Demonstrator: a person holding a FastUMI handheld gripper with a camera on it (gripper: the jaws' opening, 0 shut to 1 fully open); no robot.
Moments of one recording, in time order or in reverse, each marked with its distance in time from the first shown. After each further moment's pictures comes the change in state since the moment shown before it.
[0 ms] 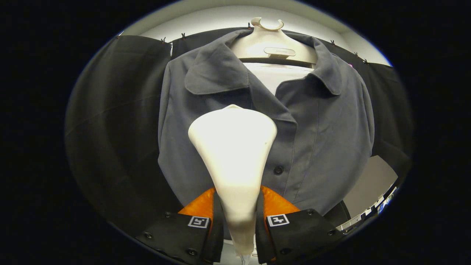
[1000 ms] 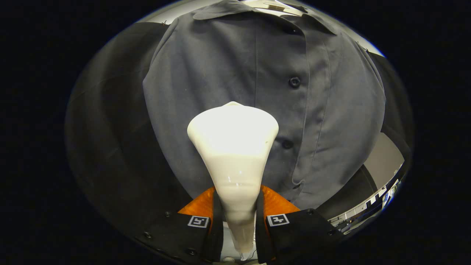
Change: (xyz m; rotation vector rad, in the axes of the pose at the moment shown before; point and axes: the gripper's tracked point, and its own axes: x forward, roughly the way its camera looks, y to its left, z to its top) arm 0.022 0.001 -0.141 0.006 0.186 0.000
